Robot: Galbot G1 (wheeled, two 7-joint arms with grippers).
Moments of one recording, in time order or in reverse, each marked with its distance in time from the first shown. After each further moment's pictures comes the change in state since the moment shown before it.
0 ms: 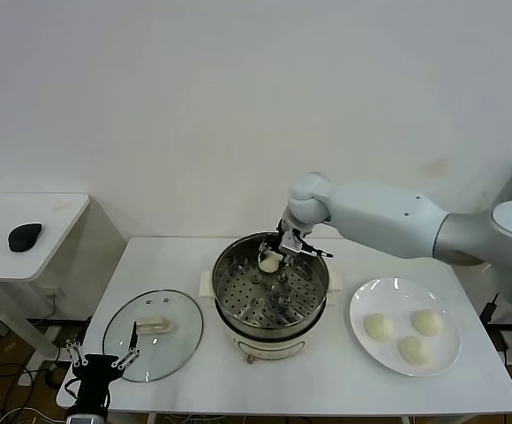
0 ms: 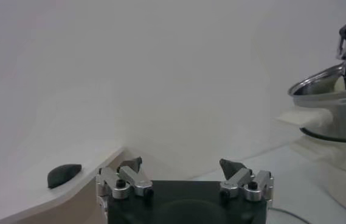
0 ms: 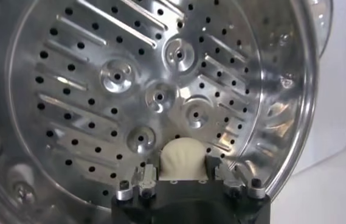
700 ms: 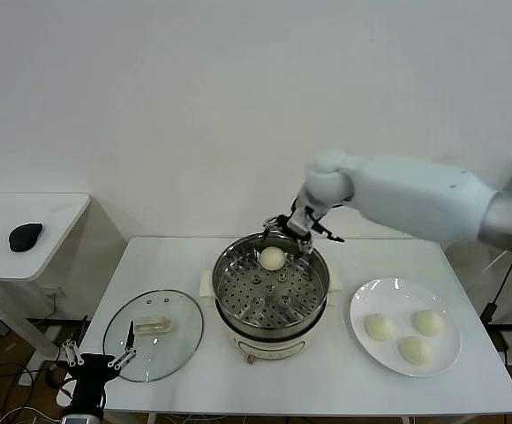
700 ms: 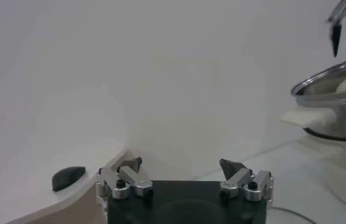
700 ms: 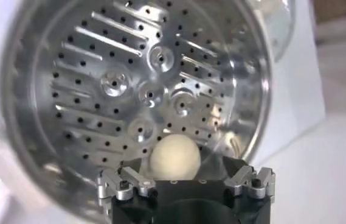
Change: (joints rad) left arm 0.010 0.032 -0.007 -0.022 -0.013 0.028 -0.011; right arm 0.213 -0.183 -0.058 0.235 0.351 -0.324 -0.109
